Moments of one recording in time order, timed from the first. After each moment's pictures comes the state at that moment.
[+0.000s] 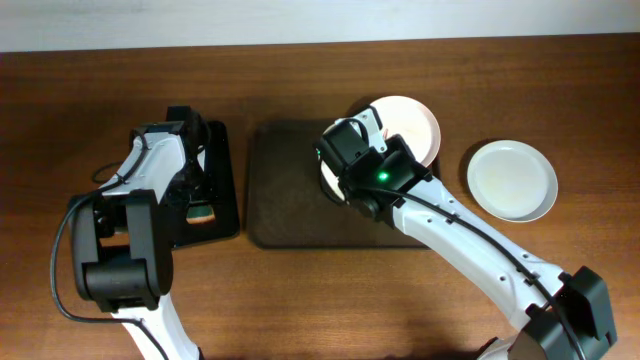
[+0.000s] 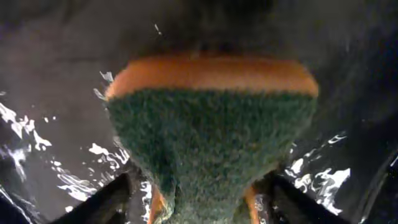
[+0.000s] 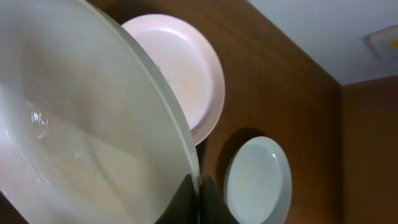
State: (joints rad) left arm 0.02 2.03 1.39 -0.99 -0.09 -0.12; right arm 0.67 1.66 1.39 -0.85 0.76 0.10
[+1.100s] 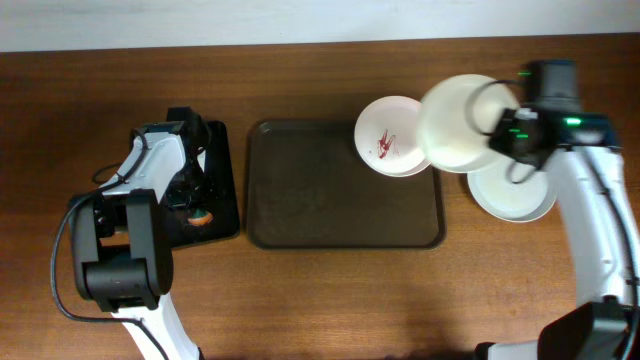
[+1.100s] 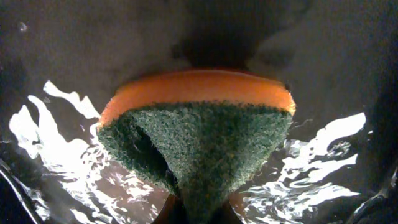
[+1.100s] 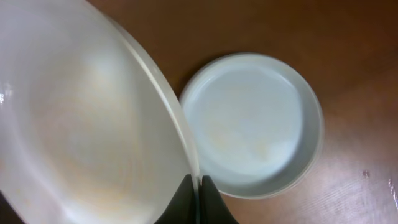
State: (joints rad) left arm 0.02 2.04 1.39 -0.99 -0.09 -0.12; right arm -0.16 1.58 1.44 -0.95 0.11 0.39
